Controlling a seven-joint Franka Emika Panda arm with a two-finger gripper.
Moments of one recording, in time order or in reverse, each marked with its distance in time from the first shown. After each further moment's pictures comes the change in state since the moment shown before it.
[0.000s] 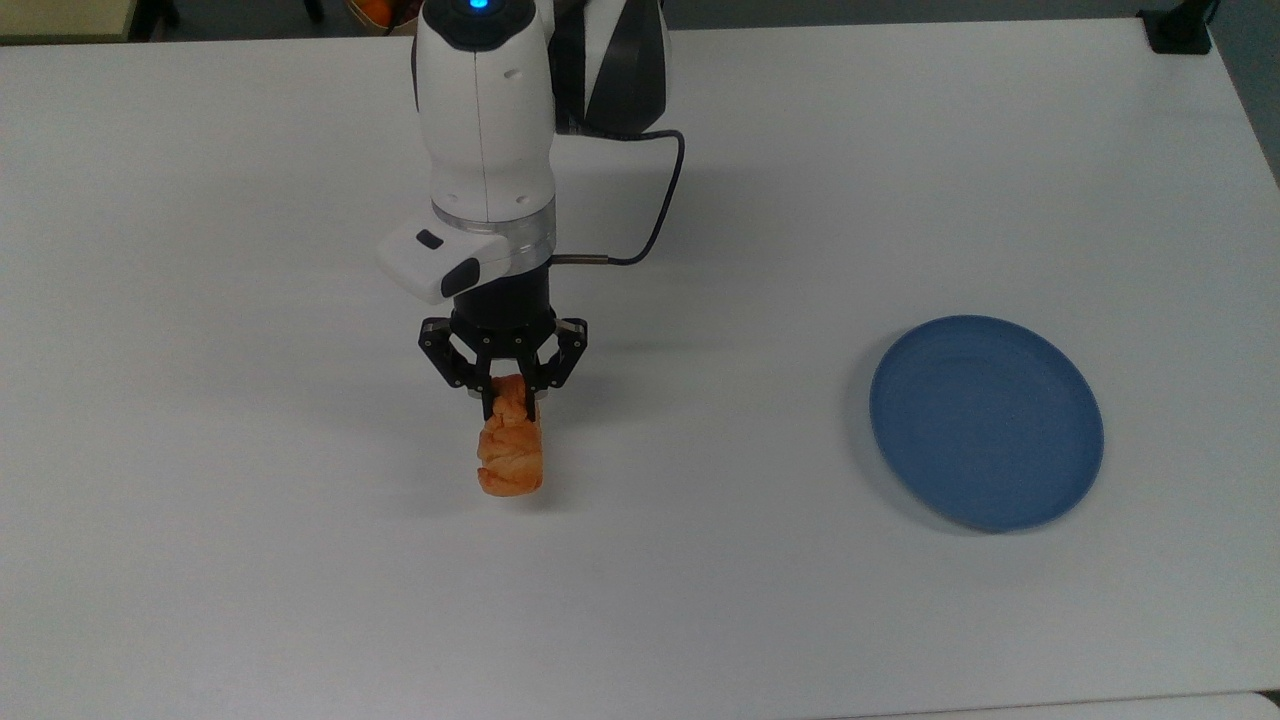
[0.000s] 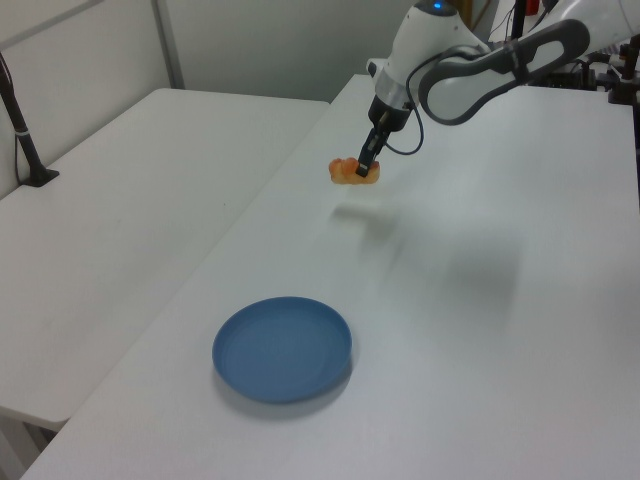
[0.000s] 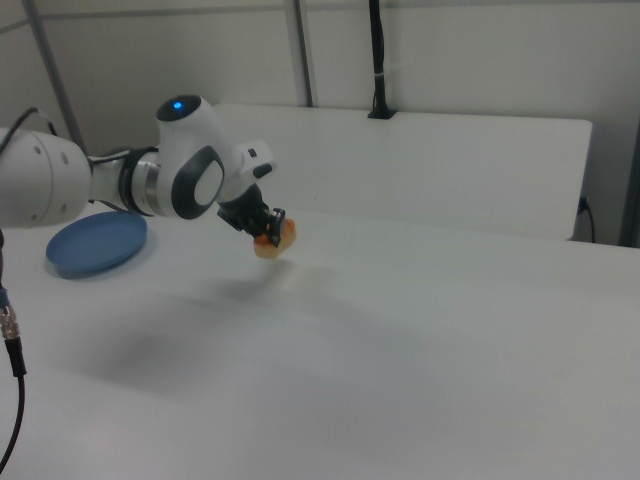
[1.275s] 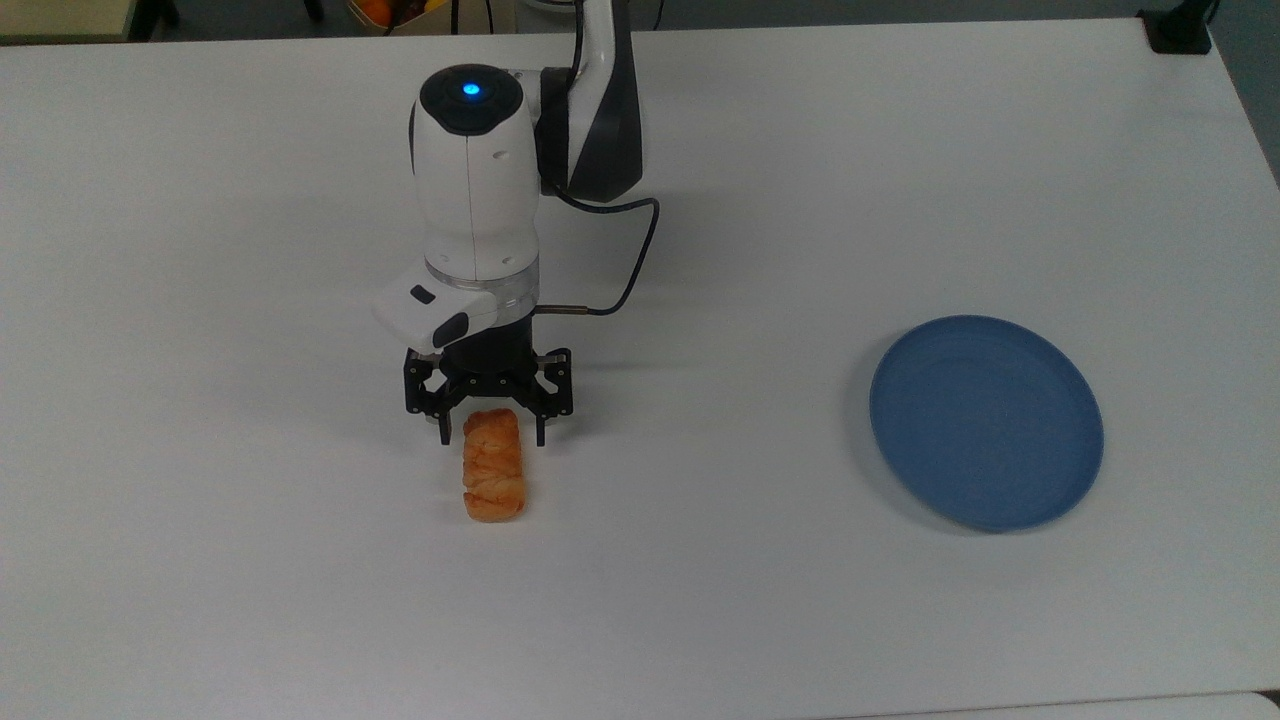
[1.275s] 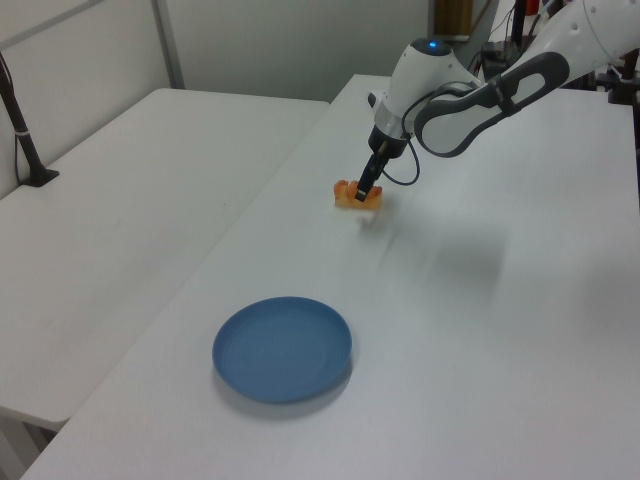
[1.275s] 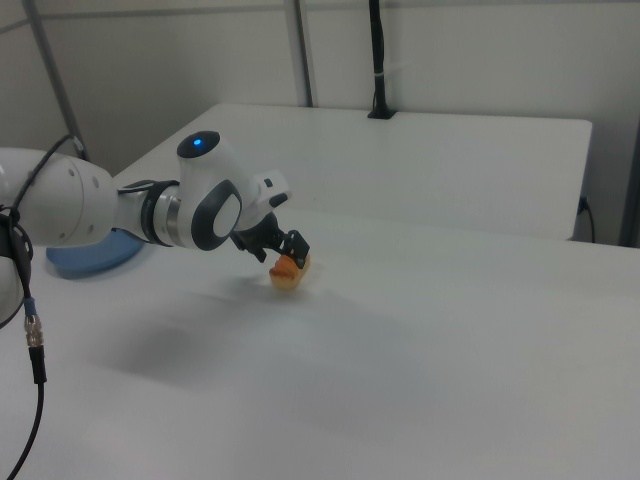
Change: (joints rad) arm -0.005 0.096 -0.023 -0.001 -0.008 0.102 -0.012
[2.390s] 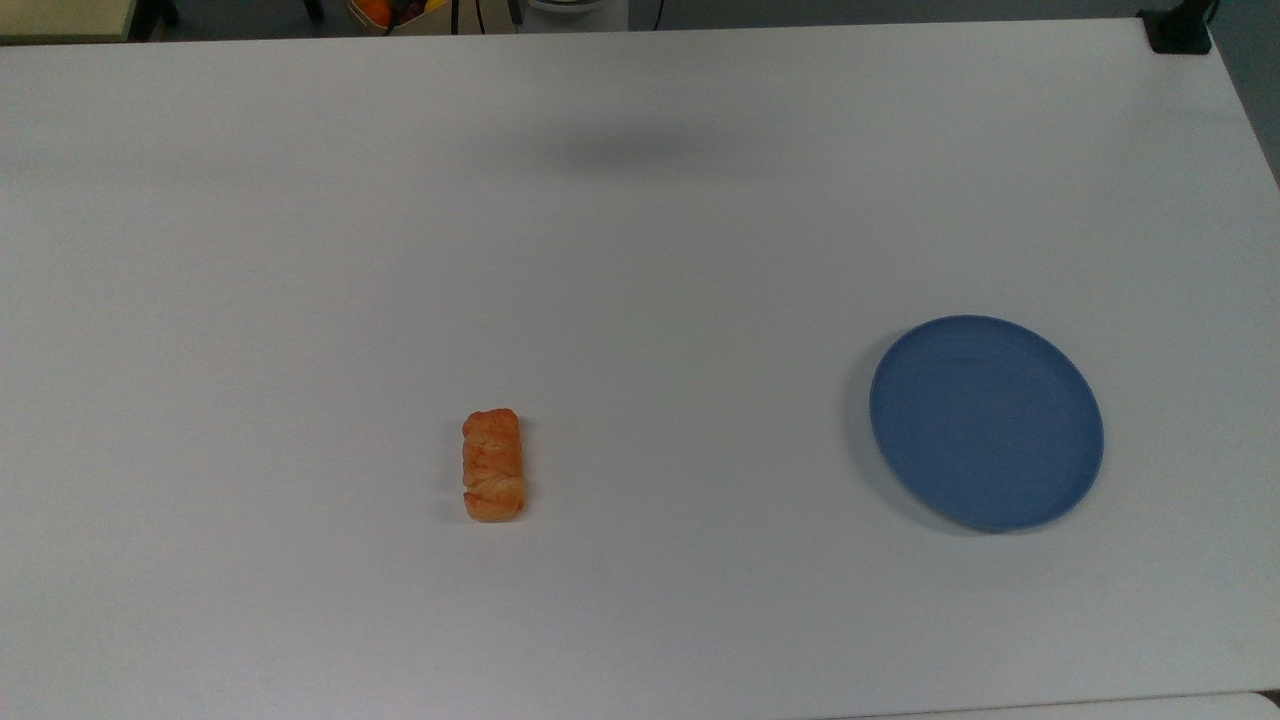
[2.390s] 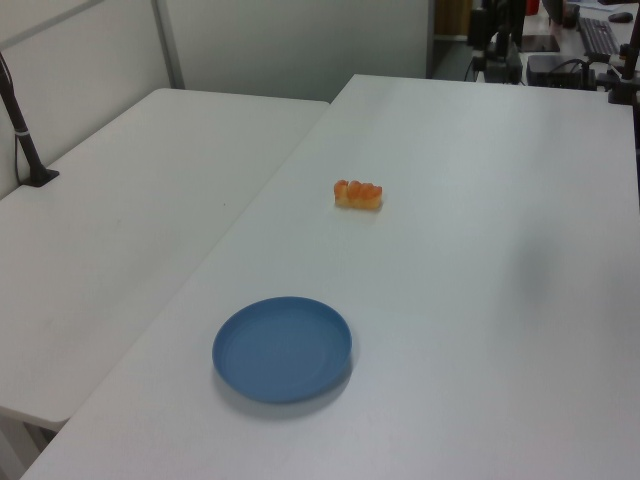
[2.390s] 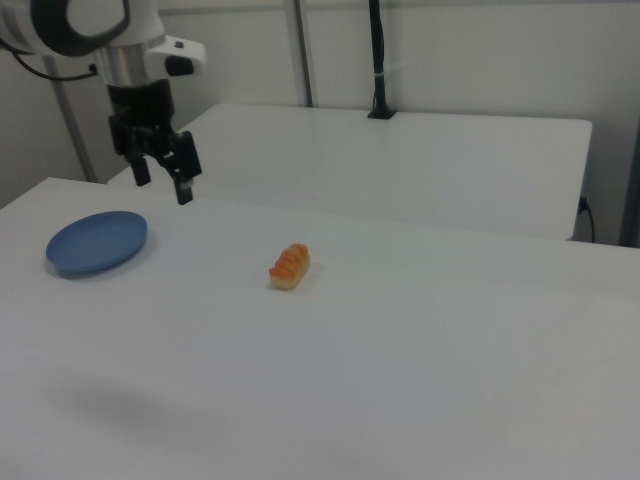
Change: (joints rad) arm -0.042 -0.593 -0.001 0.036 0.093 -1.059 0.157
